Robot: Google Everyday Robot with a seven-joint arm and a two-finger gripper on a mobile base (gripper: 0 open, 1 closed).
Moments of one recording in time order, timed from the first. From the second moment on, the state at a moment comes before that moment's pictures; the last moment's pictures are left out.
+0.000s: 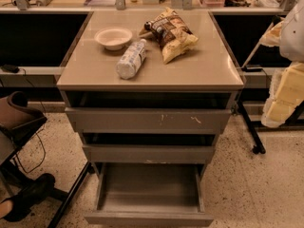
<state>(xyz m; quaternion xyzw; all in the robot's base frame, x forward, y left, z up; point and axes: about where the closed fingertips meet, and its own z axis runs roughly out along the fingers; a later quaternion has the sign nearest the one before) 0.438 -0.217 0.976 -0.60 0.78 -0.03 0.16</state>
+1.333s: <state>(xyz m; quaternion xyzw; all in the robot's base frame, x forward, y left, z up) 0.529 -0.141 0.931 -0.66 0.70 0.06 0.27</state>
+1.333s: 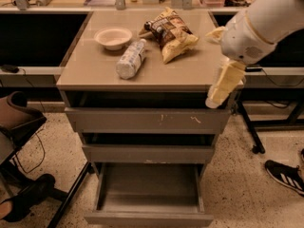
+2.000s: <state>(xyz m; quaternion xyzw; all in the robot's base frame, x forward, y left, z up) 0.598 -0.044 0.929 -0.72 0.63 0.08 0.29</state>
